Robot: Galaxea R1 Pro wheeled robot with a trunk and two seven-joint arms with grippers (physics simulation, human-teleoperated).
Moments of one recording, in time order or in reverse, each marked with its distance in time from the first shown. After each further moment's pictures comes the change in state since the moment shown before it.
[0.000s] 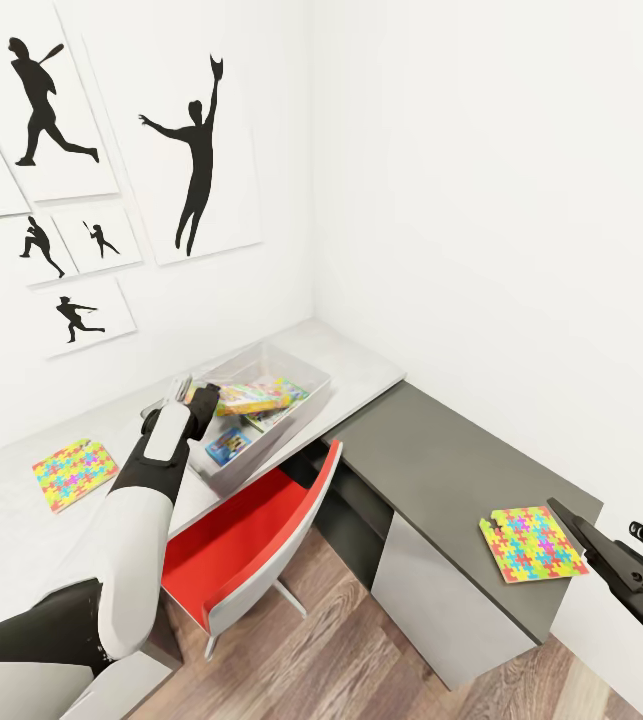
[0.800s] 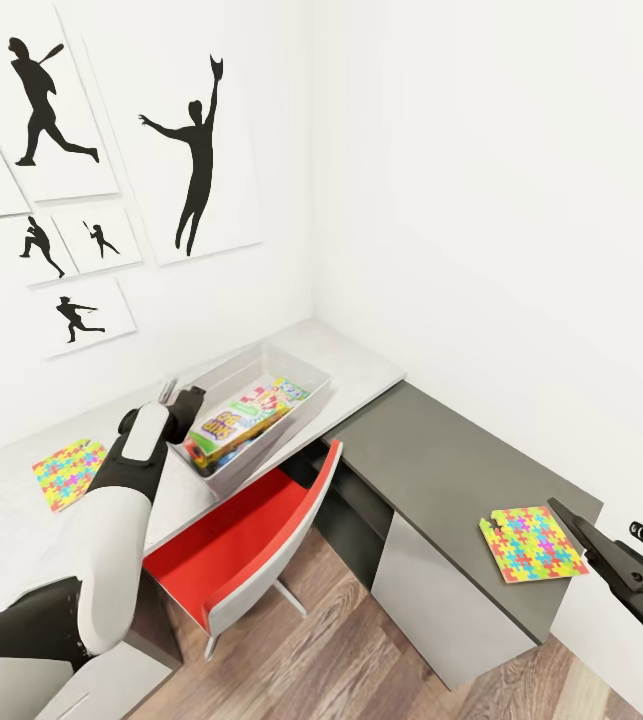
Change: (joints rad) left arm 0.000 0.074 0.000 0.004 0.003 0.084 0.001; right arm 0.000 0.000 -0.002 0.000 0.001 -0.001 0.001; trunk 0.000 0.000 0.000
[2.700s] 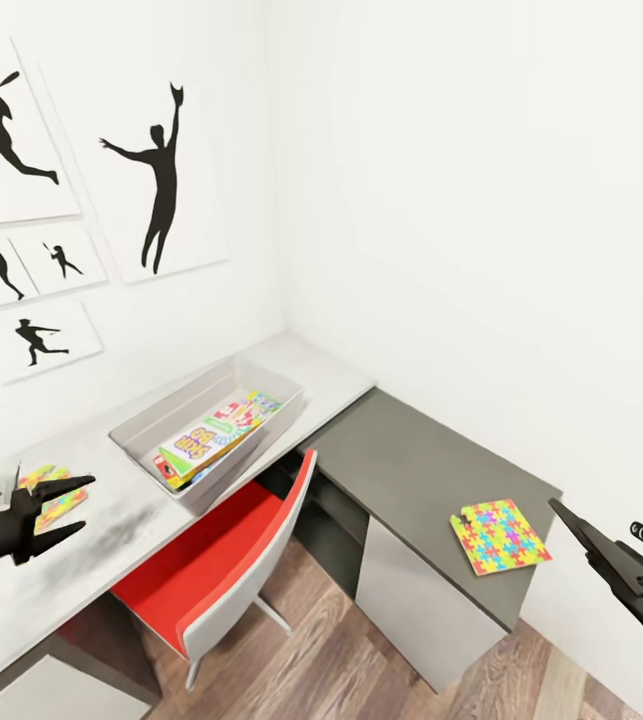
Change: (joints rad) left arm 0.809 0.680 -0.022 -0.672 1.079 0.716 -0.228; right arm 0.000 0.000 -0.001 0.001 0.000 -0.002 0.027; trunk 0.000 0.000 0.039
